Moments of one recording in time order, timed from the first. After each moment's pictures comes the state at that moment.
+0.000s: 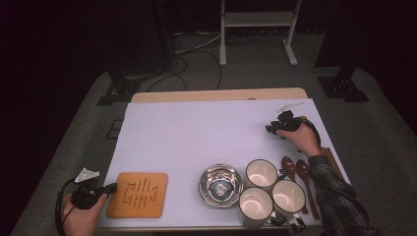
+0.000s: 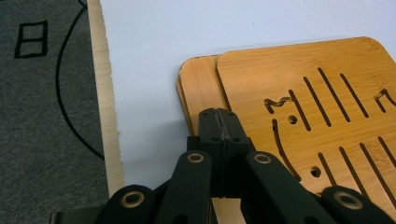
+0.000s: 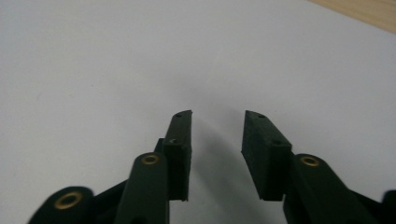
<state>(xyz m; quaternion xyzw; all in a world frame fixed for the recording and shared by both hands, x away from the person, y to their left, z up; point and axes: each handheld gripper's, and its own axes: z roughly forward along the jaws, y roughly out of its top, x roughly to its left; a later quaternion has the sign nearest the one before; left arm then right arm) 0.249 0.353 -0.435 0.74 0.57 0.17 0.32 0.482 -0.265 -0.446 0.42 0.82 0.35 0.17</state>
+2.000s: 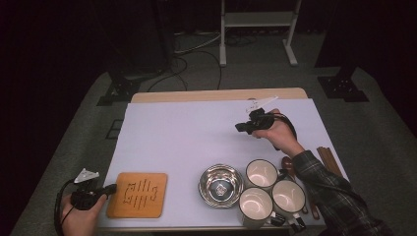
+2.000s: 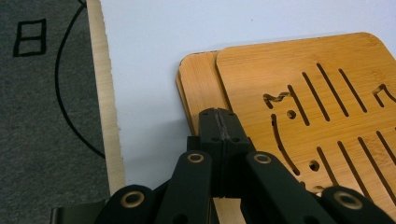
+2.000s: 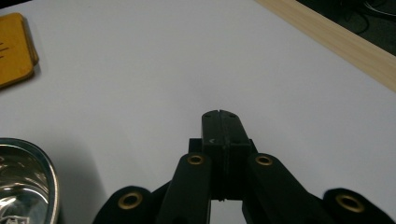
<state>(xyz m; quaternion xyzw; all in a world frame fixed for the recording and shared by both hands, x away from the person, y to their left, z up) 0.248 0.354 -0.434 0.74 0.57 0.17 0.32 0.438 -0.160 -0.374 0.27 0.86 0.41 0.11</state>
